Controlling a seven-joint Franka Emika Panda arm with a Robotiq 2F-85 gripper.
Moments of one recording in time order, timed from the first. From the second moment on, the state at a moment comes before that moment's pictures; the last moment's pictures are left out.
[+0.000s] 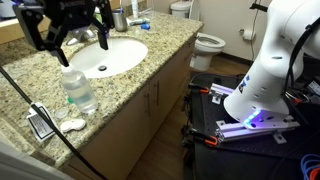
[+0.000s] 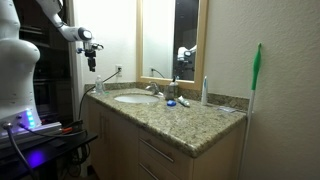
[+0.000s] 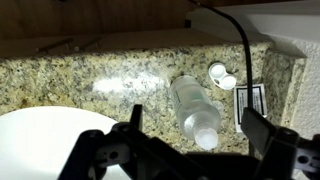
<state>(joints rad) 0.05 -0.17 0.18 -2.31 0.02 2.24 0.68</state>
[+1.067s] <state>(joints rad) 0.07 -0.02 0.17 -2.26 -0.04 2.40 0.88</state>
